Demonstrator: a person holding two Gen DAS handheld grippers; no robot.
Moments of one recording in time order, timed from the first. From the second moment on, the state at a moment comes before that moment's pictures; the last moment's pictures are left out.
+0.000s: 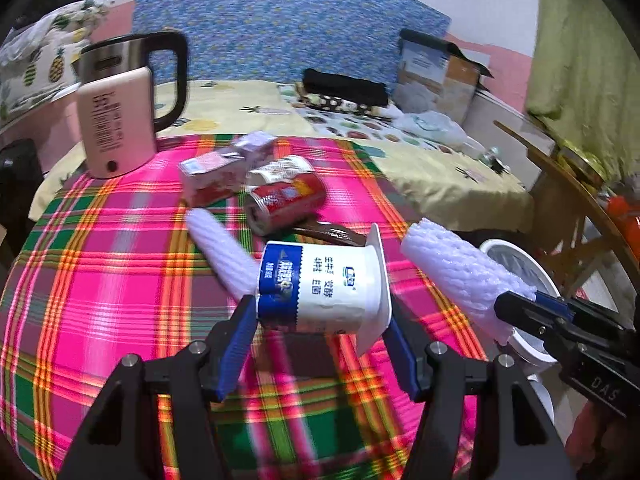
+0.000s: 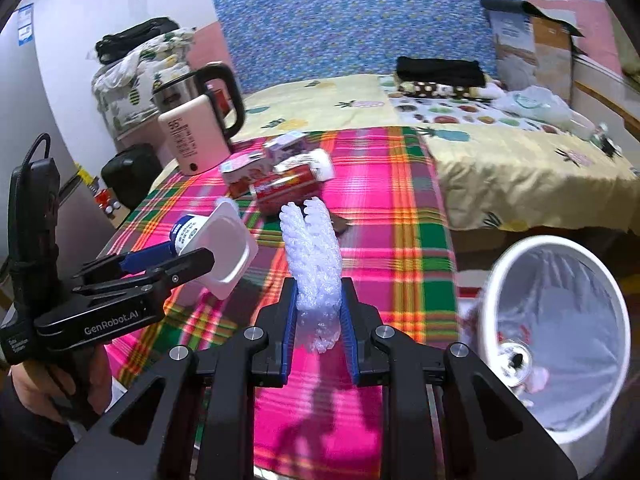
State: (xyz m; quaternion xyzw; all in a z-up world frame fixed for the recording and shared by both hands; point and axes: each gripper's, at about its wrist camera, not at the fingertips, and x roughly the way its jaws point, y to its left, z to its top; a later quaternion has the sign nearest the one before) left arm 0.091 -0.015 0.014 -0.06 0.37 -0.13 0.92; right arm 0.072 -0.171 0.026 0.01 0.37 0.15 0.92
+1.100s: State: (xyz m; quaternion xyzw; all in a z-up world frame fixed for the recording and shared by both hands) left arm 0.093 -0.196 0.017 0.02 0.37 -0.29 0.88; right arm 0.025 -0.321 0.012 0.09 0.37 -0.04 0.92
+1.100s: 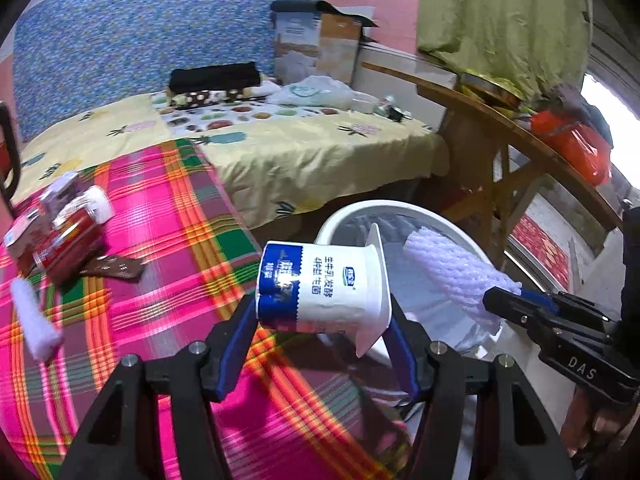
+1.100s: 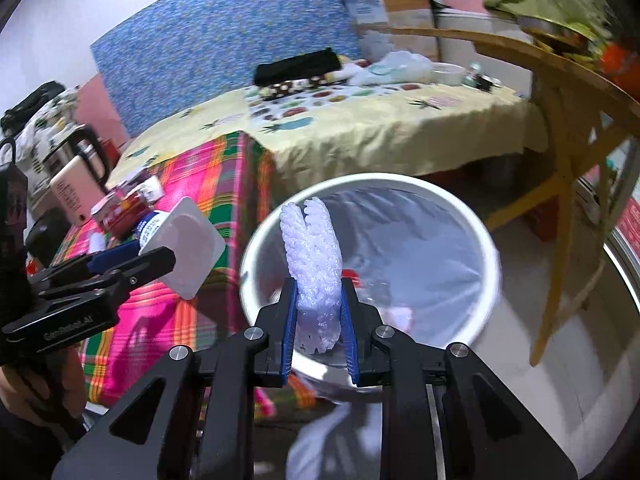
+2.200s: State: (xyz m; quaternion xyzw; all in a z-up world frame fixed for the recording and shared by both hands) left arm 0.115 -0.262 -0.014 0.04 0.40 -0.34 0.85; right arm 0.020 -0.359 -0.013 0.12 0.41 -0.07 0.90
